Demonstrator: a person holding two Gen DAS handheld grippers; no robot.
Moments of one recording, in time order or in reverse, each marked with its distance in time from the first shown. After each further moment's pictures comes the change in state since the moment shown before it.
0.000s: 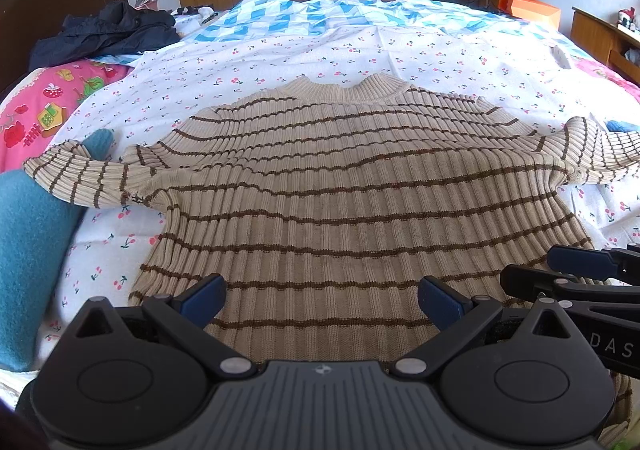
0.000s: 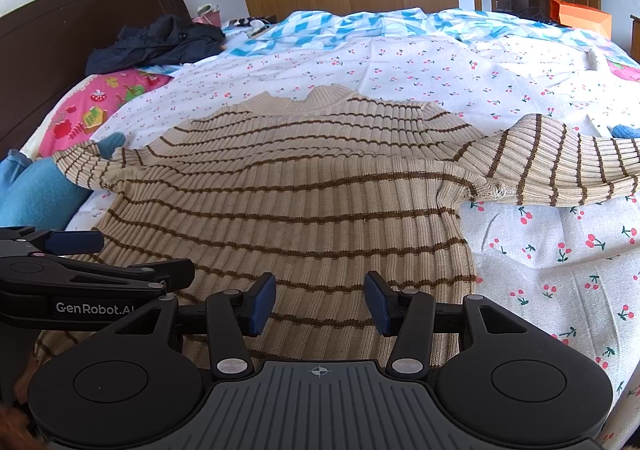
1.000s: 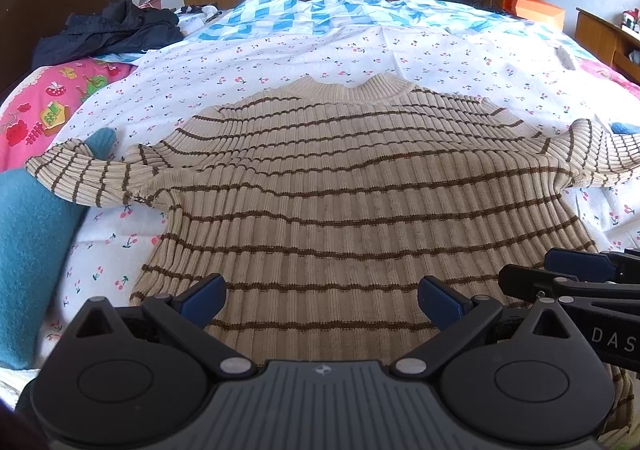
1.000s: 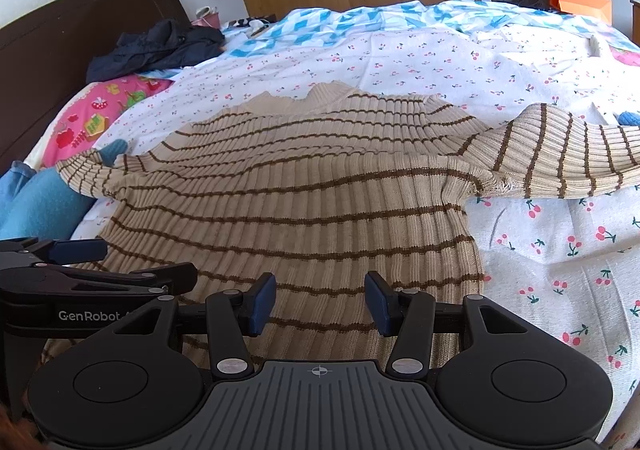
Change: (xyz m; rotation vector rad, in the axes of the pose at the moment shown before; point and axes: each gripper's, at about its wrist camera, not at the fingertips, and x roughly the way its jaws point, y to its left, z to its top) left arm 0.001 0.001 0.002 -0.014 0.002 0.009; right arm 0.004 -0.005 0.004 0.045 0.012 0.035
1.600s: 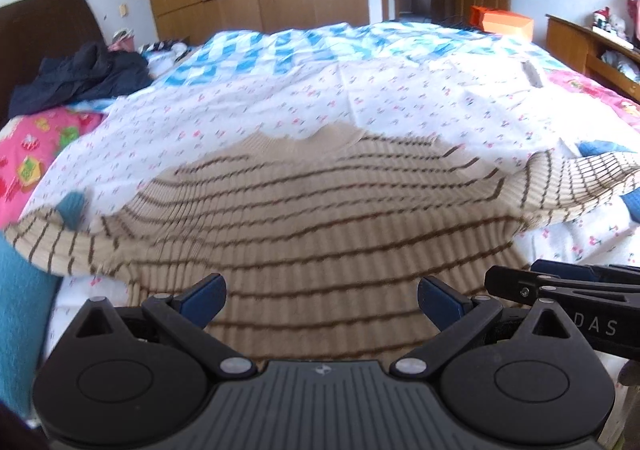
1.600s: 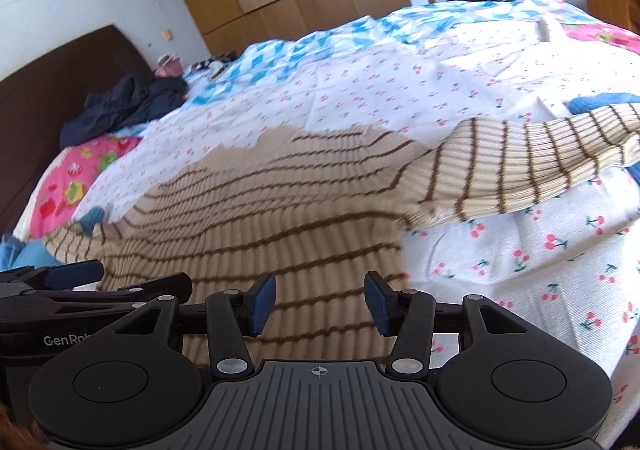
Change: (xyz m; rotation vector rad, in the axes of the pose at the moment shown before) left arm -0.012 -0.045 0.039 0.075 -0.087 -0.052; right arm -0.018 -0.049 0.019 0.182 -0.086 -0.030
